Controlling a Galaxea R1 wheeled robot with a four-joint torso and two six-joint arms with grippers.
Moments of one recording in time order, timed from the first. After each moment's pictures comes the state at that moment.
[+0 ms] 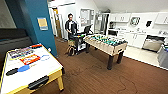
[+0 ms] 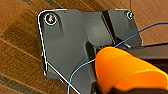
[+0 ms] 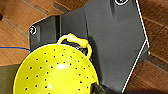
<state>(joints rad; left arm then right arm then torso) 1.48 2.79 -2.56 1.38 -0.19 -1.26 -1.51 2.96 -2.62 -0.46 0.08 0.58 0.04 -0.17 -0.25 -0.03</state>
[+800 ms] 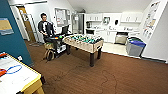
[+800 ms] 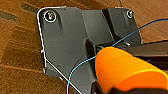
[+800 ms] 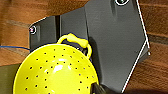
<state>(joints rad) 1.49 2.79 -2.56 1.38 -0.19 -1.26 -1.51 2.97 -2.62 -0.47 0.08 0.57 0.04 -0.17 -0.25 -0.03</state>
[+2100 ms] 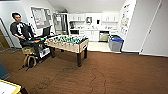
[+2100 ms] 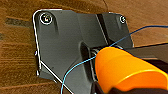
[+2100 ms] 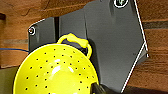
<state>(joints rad) 1.49 2.77 -2.56 1.36 -0.29 -1.26 -1.50 2.96 -2.63 -0.47 0.08 0.57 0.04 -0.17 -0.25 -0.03</state>
